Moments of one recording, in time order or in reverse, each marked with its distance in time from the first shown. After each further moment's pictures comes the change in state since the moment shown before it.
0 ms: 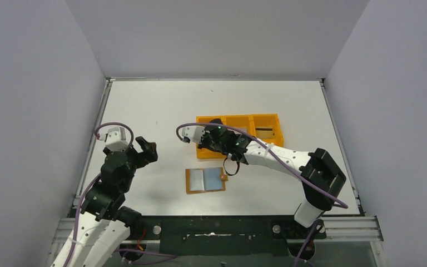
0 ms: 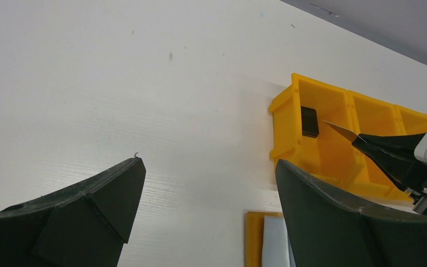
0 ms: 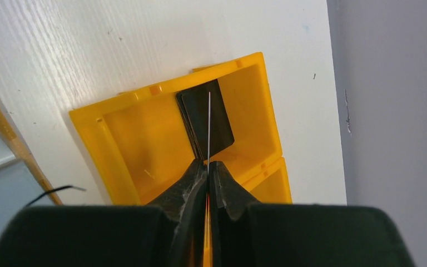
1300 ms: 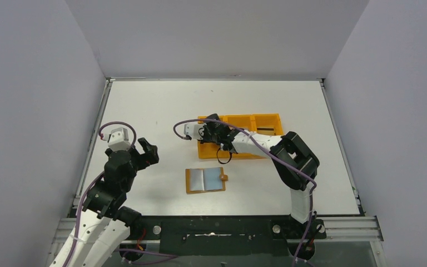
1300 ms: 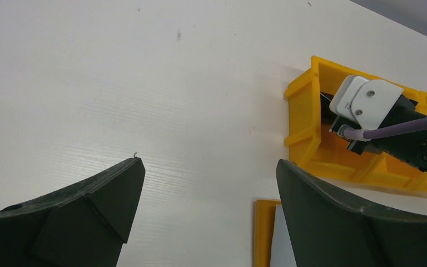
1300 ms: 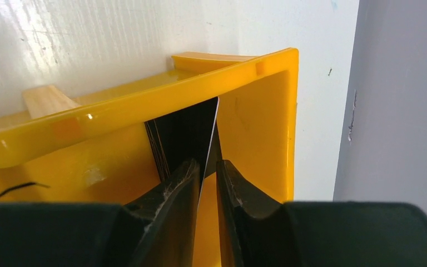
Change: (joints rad) left arm 0.000 0.020 -0.008 -0.048 0.001 -0.015; right arm -0.129 0.309 0.105 0.109 -0.026 -0.225
